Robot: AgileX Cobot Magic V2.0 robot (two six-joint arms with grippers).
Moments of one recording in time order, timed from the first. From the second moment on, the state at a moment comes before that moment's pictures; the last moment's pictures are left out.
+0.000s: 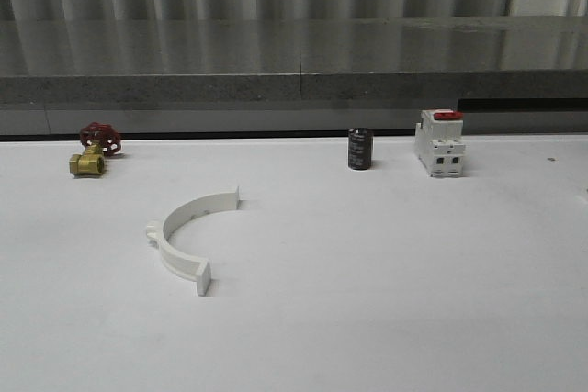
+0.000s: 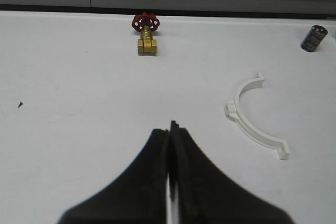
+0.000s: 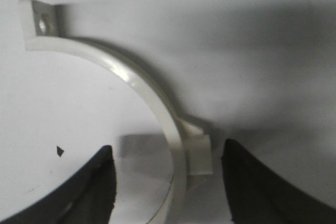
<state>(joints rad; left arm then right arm) 0.08 0.48 -0.47 -0.45 0.62 0.39 -0.29 1.87 -1.13 0.17 0.63 -0.31</state>
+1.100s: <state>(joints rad) 0.08 0.48 -0.47 -0.45 0.62 0.39 0.20 1.73 -1.24 -0.01 0.80 0.24</state>
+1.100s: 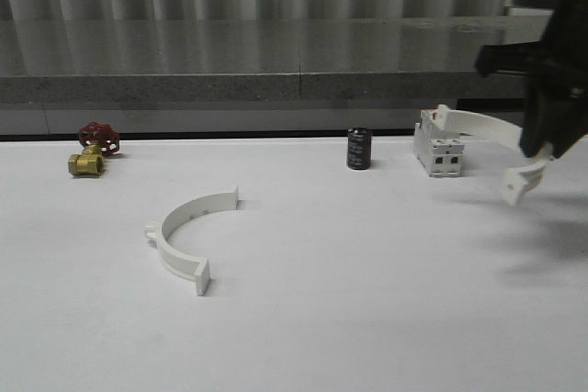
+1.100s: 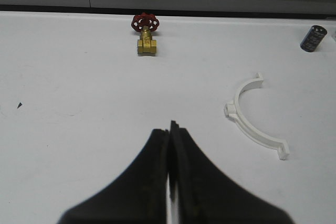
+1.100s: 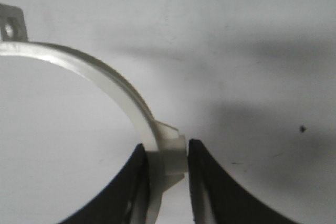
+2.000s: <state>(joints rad) 0.08 0.48 -0.47 -0.45 0.62 0.40 0.69 2.04 -1.53 -0.29 0.81 0.94</state>
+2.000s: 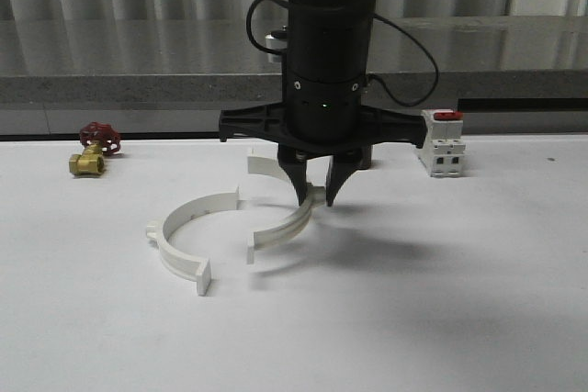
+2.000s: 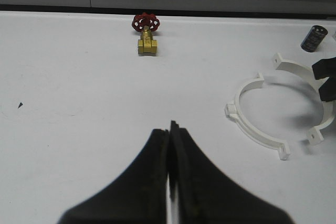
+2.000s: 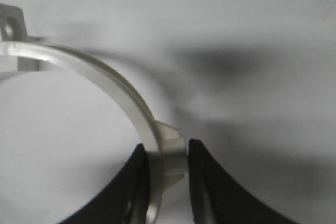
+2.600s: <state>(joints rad) 0.08 0.48 -0.47 -0.45 0.62 0.40 0.72 2.06 -1.53 -0.29 0.81 1.02</state>
